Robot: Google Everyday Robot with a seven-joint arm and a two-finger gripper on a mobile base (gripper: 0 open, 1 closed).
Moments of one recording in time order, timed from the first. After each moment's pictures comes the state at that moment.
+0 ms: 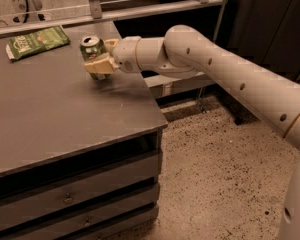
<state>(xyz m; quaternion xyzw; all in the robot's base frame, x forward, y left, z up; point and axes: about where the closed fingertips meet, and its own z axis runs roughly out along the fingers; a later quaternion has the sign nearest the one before) 0.671 0.152 0.897 -0.51 0.58 0.33 0.55</state>
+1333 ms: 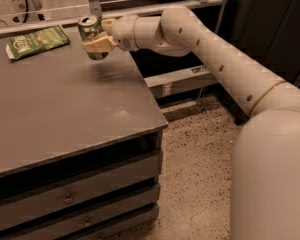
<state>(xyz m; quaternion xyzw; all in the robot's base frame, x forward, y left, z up) 0.738 0.158 0.928 -0.52 0.55 0.32 0.57</state>
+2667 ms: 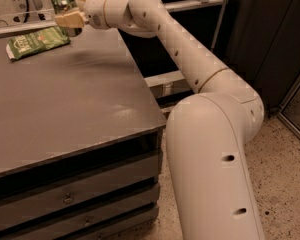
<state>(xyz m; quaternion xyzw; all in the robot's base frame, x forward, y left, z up) 0.809 0.240 0.971 -0.47 0.55 0.36 0.59</state>
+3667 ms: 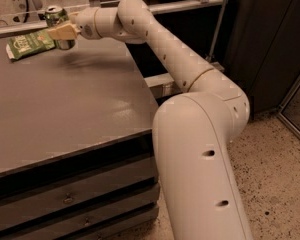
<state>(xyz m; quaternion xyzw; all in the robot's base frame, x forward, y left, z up) 0.804 0.275 0.927 -0.48 0.58 0.39 0.54</state>
